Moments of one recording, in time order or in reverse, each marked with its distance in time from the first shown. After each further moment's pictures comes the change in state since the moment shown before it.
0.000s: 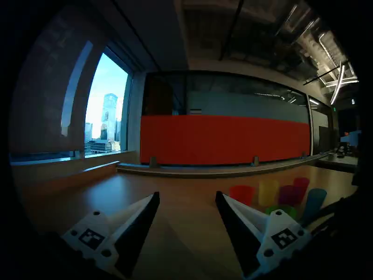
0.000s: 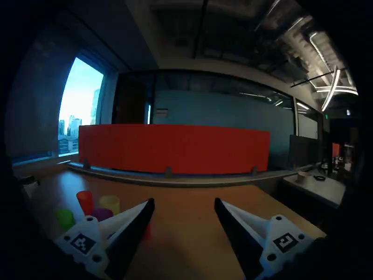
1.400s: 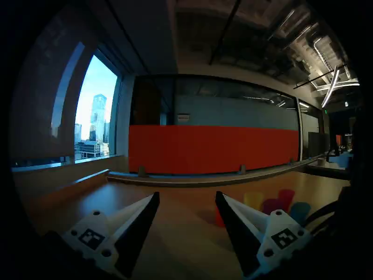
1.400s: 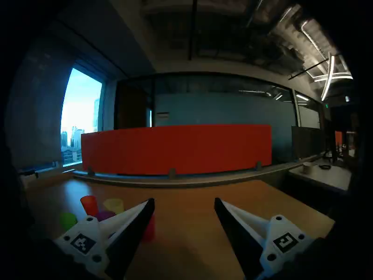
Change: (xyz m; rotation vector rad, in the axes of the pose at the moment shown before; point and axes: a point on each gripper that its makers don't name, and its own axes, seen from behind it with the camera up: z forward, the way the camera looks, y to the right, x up) left arm 0.054 0.018 -0.011 -0.093 0.018 -0.001; right arm -0.011 0.004 0.001 0.031 0.021 0.077
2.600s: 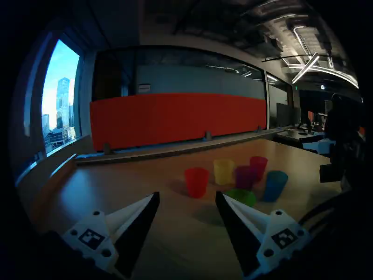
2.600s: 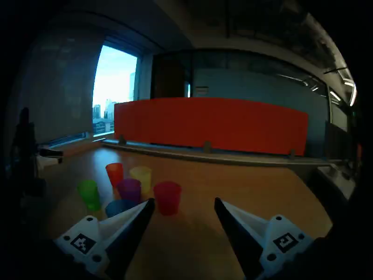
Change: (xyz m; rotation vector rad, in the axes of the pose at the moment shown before) left arm -0.044 0.038 -0.001 -0.292 -0.233 0.062; right arm -0.048 -0.034 -0.004 0.251 -0.170 -0.089
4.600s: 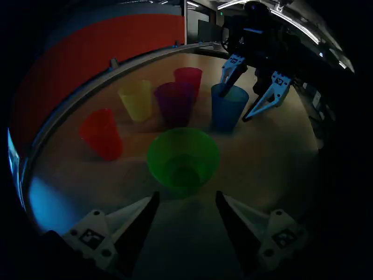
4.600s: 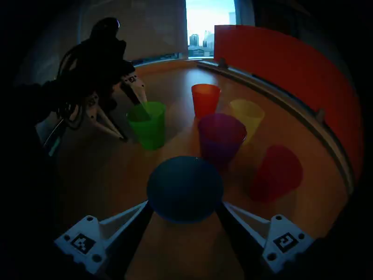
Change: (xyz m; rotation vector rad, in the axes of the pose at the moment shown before) left arm -0.126 0.108 0.060 -0.620 -0.597 0.319; right arm -0.133 -0.128 0.053 0.747 -0.564 -0.324
